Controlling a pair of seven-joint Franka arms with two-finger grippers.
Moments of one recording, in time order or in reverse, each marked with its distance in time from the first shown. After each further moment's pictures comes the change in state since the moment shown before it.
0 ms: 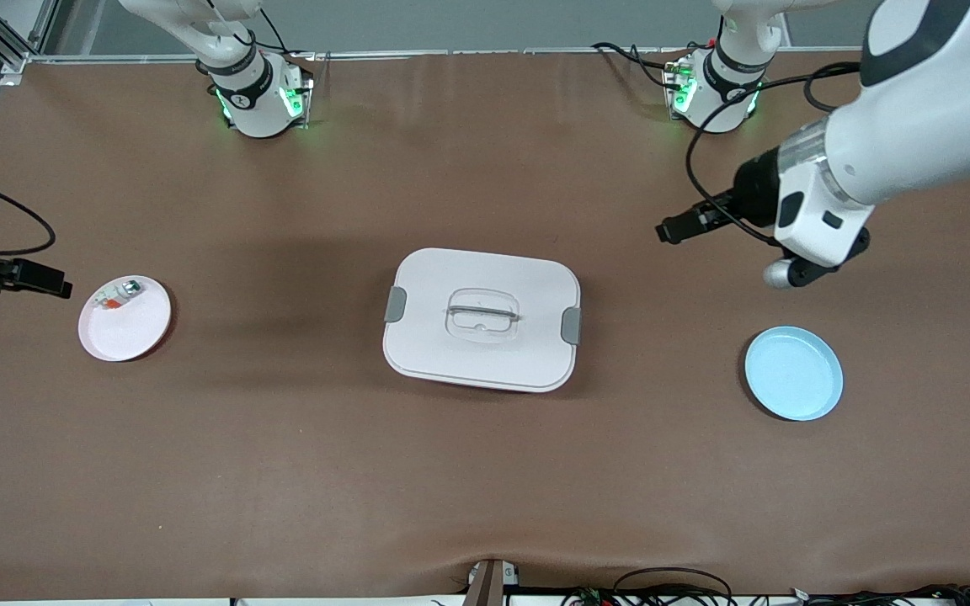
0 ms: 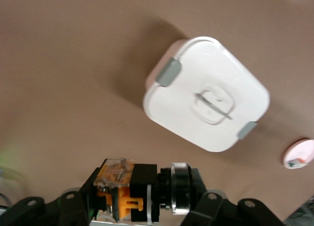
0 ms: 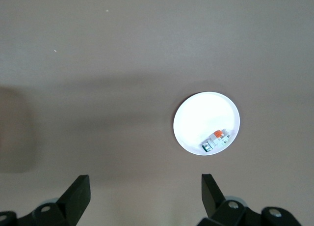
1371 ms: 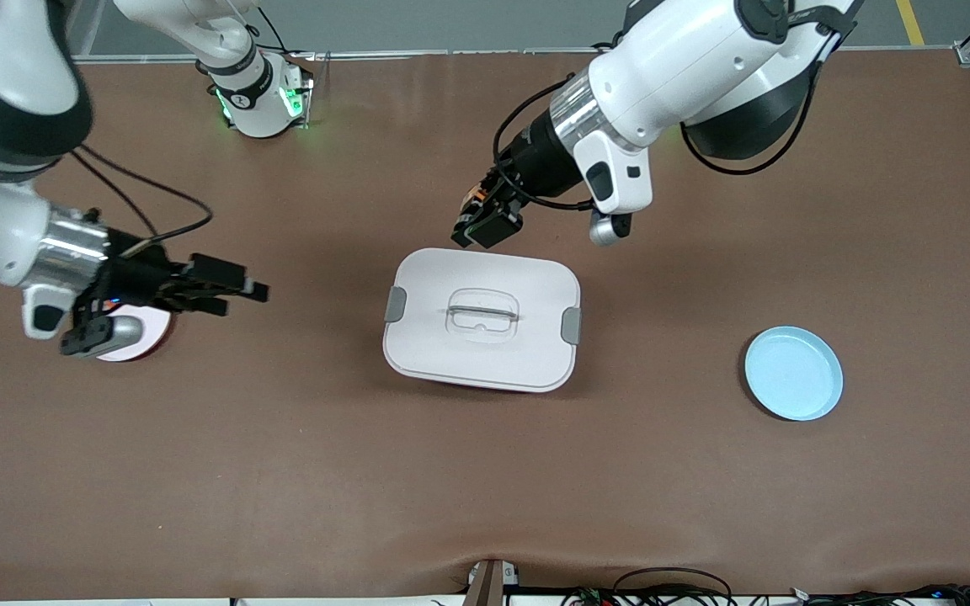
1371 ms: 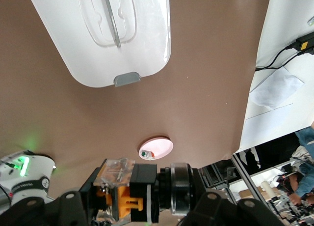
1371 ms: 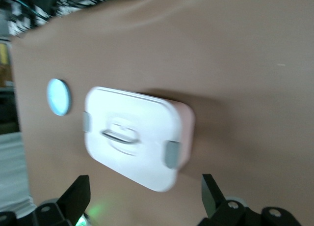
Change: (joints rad) left arm -0.245 0.136 -0.151 -0.001 0.019 0.638 -0.943; right arm 0.265 -0.050 0.023 -0.155 0.680 0.295 0.062
